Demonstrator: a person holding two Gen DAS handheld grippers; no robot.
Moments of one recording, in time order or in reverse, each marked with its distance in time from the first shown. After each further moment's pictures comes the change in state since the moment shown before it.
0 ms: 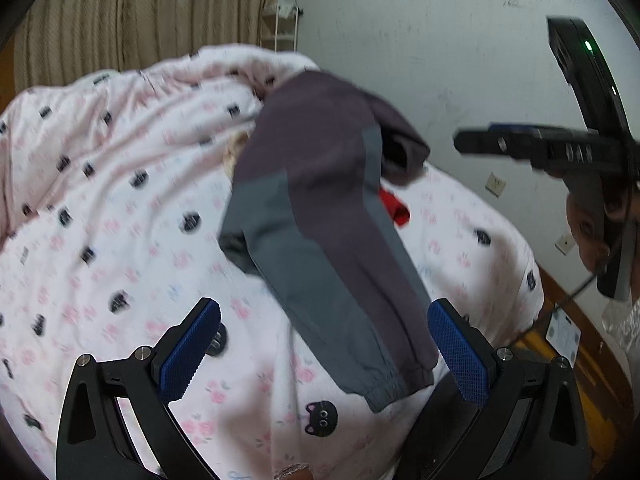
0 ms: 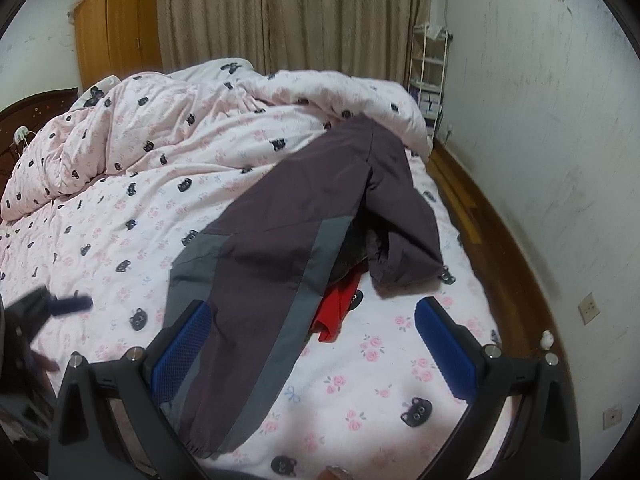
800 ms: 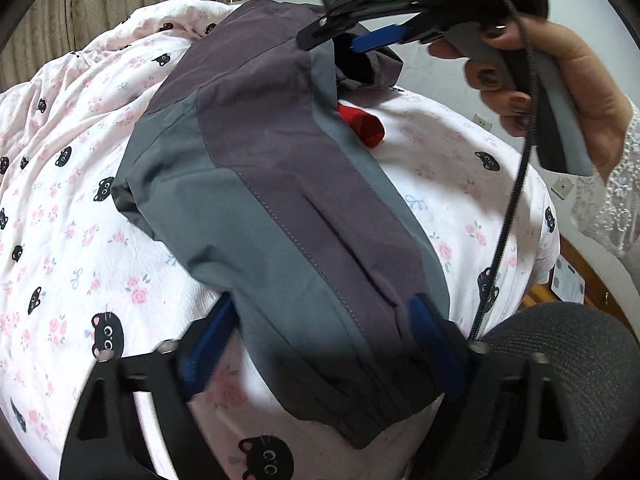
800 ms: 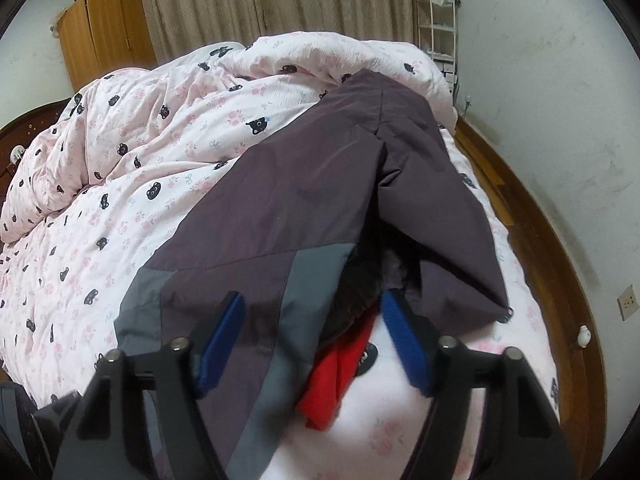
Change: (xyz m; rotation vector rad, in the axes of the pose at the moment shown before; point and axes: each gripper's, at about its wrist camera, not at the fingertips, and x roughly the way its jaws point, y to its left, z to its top) left arm 0.078 -0.035 -0.023 0.112 0.115 -0.043; right arm 0.121 -0.027 0.035 0.072 0.073 0.095
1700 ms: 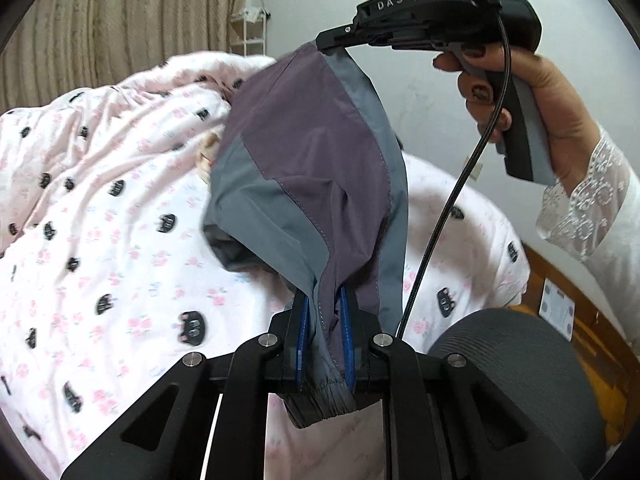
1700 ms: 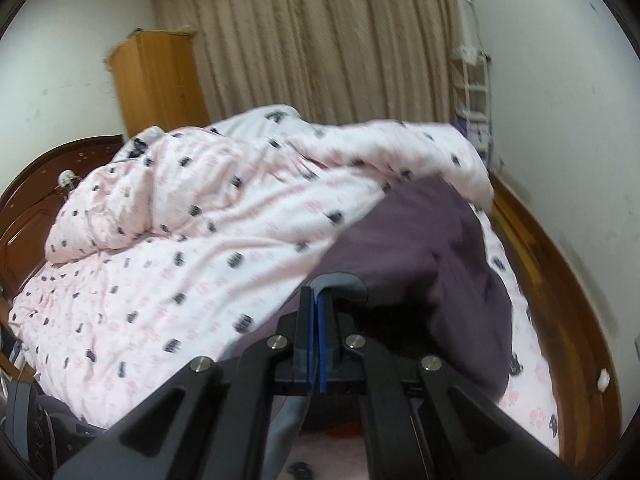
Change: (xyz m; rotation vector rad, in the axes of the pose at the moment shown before) left arm -0.113 0.022 -0.002 -0.034 -0.158 0.013; right arm -0.106 0.066 0.035 -0.066 -0.241 0.148
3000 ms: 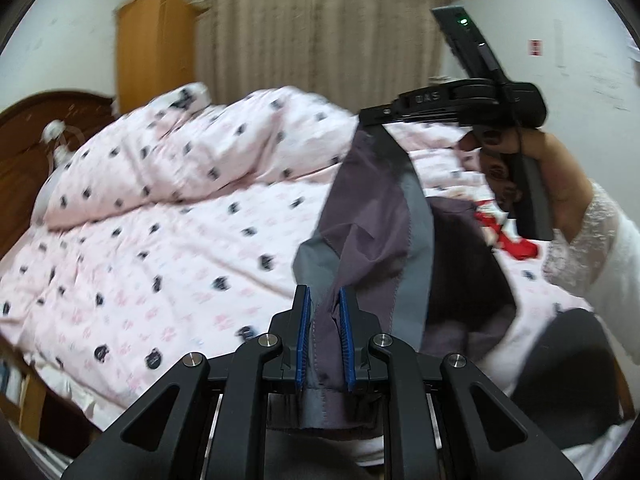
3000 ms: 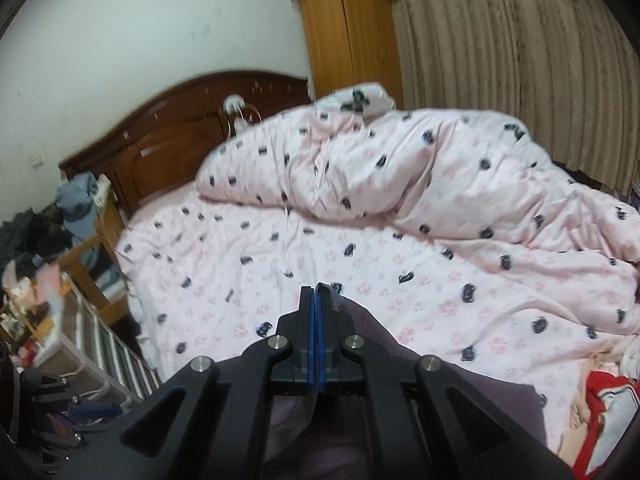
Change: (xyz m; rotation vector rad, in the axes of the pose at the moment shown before) left arm -0.264 0.147 -0.148 -0.399 -0.168 0.573; right arm 0.075 0.420 -0.001 -0.360 0.139 0.463
